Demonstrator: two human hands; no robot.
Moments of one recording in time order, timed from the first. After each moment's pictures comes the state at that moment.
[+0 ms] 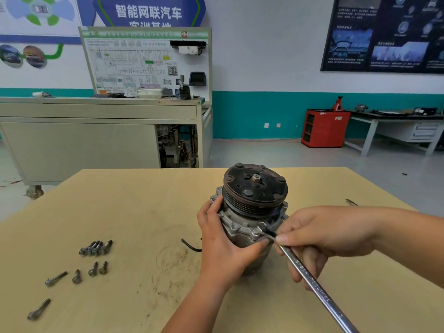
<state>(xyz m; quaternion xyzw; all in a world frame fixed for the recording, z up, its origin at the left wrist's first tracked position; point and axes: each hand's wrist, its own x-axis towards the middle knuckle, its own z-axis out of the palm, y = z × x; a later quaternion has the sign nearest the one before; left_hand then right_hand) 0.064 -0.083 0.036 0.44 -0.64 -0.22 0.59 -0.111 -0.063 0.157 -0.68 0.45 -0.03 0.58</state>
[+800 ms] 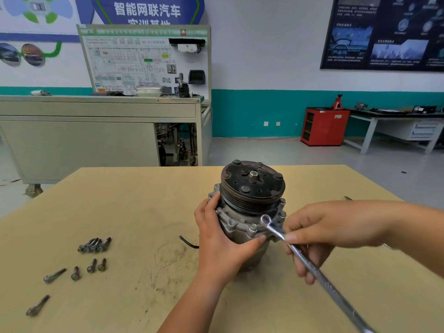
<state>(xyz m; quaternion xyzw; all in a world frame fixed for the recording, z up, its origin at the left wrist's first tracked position) 0.064 -0.083 0.034 0.45 -0.64 -0.22 0.59 -0.123 -0.057 0.161 -0.71 0.46 -0.03 0.53</state>
